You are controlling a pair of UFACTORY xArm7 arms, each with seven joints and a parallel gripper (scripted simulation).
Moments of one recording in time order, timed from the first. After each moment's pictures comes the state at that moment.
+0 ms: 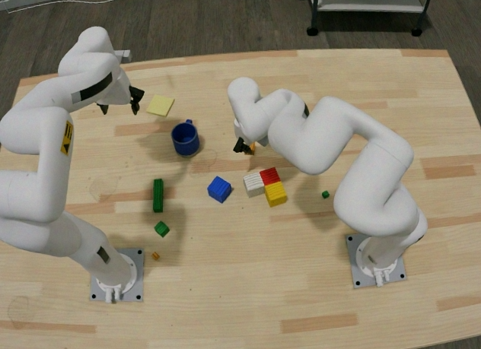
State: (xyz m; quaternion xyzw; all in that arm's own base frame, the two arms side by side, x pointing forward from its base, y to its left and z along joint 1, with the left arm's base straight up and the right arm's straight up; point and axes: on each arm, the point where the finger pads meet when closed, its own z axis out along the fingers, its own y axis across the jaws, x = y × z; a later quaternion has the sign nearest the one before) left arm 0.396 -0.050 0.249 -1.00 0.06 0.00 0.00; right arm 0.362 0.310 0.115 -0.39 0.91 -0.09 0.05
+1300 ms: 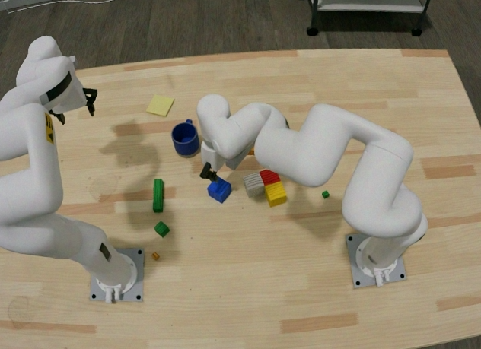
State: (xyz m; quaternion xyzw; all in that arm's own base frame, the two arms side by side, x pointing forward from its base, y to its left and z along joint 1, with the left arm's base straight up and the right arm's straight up) left arm 0.390 0.083 0.249 -0.99 -0.11 0.00 0.00; right arm 0.275 0.411 0.124 -0.42 0.91 -0.02 0.01
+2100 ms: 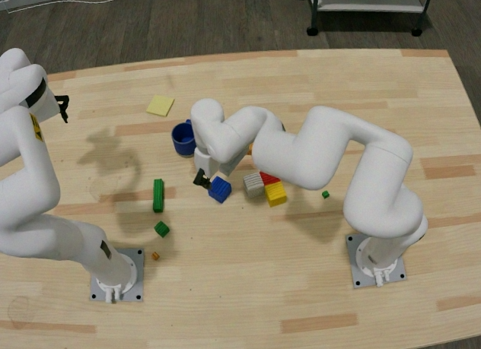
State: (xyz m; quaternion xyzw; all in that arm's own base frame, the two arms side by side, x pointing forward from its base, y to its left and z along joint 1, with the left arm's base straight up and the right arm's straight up) left arm 0.364 0.163 0.249 -0.98 -0.21 0.00 0.00; right arm 0.253 0.430 0.127 -0.43 0.90 0.00 0.00
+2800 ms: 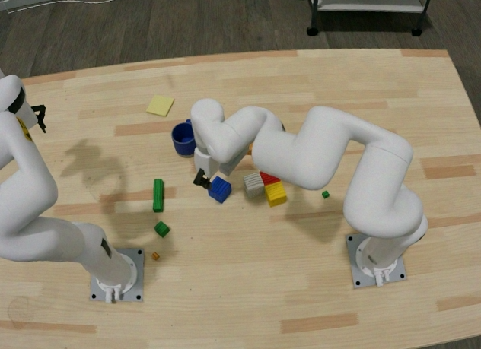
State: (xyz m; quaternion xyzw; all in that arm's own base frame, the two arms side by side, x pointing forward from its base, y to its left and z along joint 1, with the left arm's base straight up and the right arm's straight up) left arm 0.329 0.226 0.249 -0.95 -0.30 0.00 0.00; right arm 0.253 0.430 0.127 -0.43 0.90 0.00 0.00
